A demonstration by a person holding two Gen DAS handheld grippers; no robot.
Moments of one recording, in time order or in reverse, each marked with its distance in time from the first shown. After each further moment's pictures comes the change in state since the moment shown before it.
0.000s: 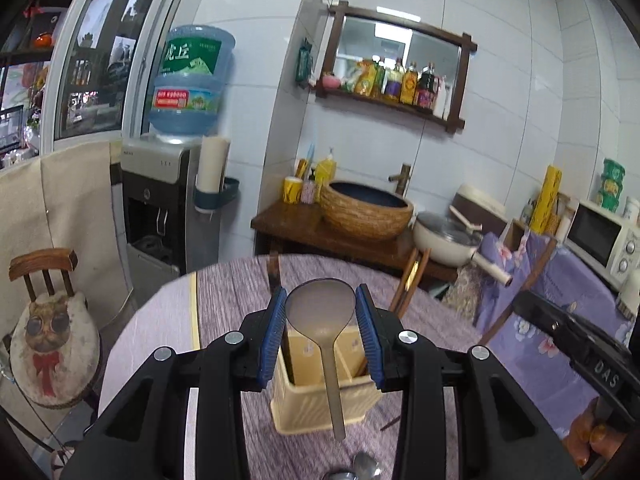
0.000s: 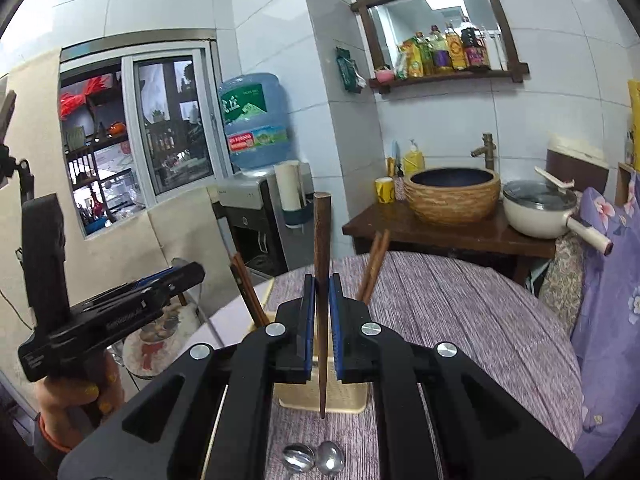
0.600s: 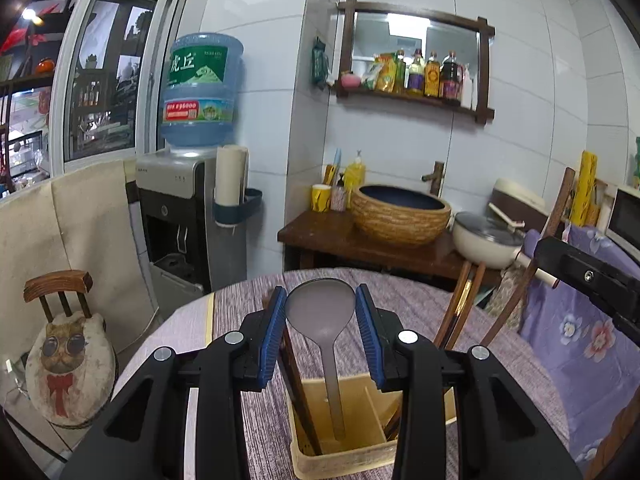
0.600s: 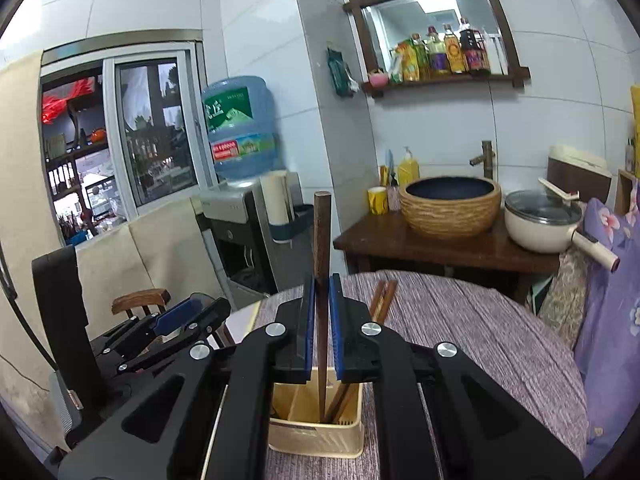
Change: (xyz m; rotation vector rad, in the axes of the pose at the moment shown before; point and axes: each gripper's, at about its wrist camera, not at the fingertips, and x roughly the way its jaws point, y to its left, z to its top) left arm 0.068 -0.010 -0.014 0.062 -0.004 0.147; right arm 0.066 -0.005 0.022 0.014 0.004 -0.058
